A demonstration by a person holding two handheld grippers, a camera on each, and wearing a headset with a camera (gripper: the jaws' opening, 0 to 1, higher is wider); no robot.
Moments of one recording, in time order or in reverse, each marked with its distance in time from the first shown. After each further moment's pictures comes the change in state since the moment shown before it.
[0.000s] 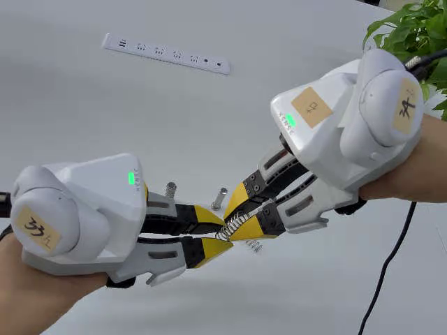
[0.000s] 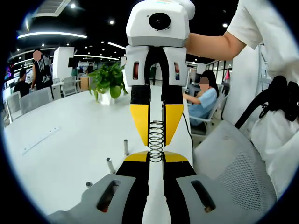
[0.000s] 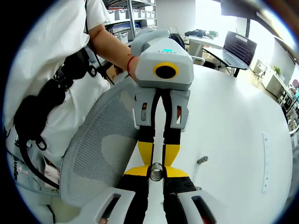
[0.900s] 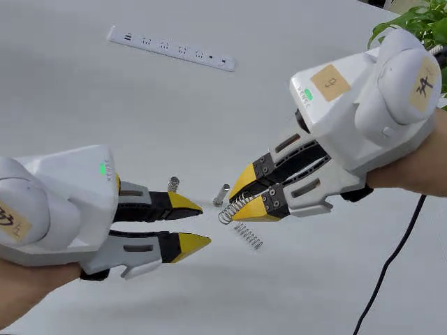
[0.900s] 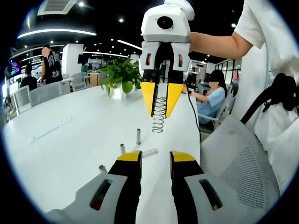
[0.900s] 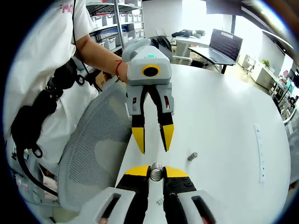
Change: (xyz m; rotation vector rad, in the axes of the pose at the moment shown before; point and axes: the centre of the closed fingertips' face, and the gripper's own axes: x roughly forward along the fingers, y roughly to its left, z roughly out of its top) left arm -0.033 0.023 -0.022 -0.033 0.021 0.100; right arm -0.011 -0.022 -0.001 0.091 -0.026 -0.083
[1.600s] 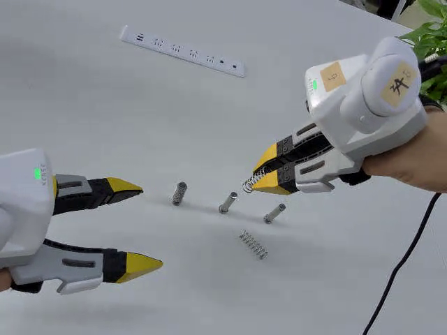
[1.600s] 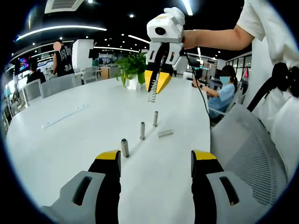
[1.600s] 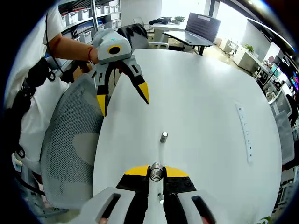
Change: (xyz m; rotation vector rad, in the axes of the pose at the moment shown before) left arm -0.041 0.031 -0.037 -0.023 0.039 0.092; right arm 0.002 -0.060 -0.036 0.103 0.126 -0.156
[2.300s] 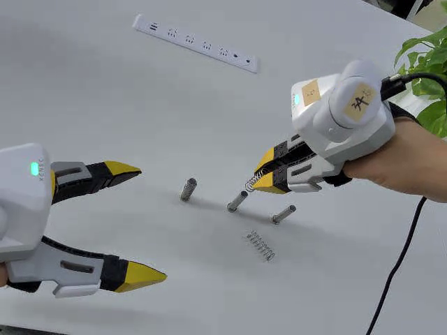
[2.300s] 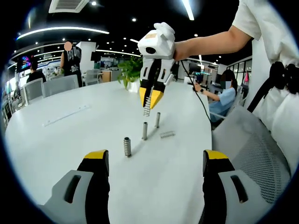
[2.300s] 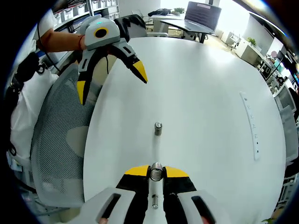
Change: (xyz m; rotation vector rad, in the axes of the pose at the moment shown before) left arm 0.000 0.007 -0.006 -0.019 -0.046 0.005; right arm 0.041 -0.016 -0.020 0.012 0.071 0.026
